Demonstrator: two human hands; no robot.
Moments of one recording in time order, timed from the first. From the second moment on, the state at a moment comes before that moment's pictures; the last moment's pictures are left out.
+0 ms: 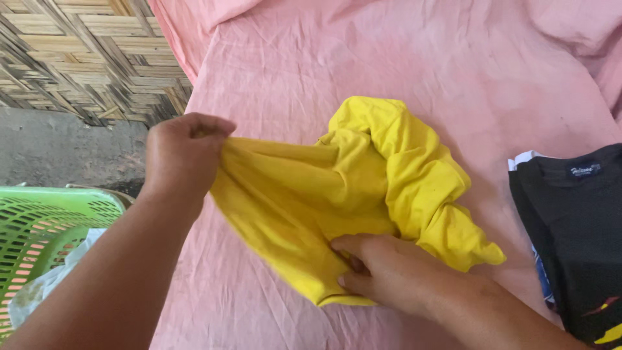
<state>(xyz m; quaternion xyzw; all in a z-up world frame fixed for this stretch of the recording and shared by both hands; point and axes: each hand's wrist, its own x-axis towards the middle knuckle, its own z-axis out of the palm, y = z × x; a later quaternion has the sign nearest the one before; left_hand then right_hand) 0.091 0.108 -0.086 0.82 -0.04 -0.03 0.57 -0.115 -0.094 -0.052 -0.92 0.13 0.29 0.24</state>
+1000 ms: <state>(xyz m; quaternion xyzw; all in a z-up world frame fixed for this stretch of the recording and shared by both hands) -0.010 0.096 -0.129 0.90 -0.35 -0.14 0.23 -0.108 -0.076 -0.059 -0.94 0.00 0.27 0.19</state>
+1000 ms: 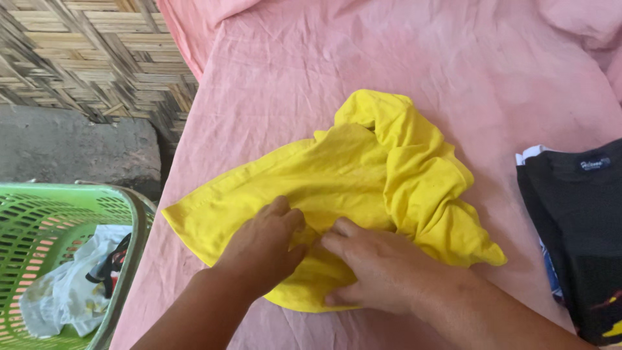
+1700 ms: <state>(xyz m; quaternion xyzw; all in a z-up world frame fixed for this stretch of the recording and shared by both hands) 0.007 0.063 -0.131 0.83 -0.33 -0.22 0.38 -0.109 -0.067 -0.061 -0.95 0.13 0.12 0.26</state>
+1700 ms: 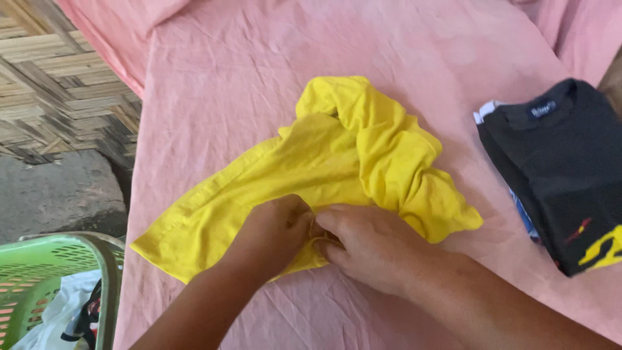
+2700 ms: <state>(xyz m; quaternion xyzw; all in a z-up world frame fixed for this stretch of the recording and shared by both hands) -0.048 0.089 -0.115 0.89 -0.28 -0.25 0.26 -0.173 -0.111 -0.102 -0.99 -0.10 -0.03 0.00</state>
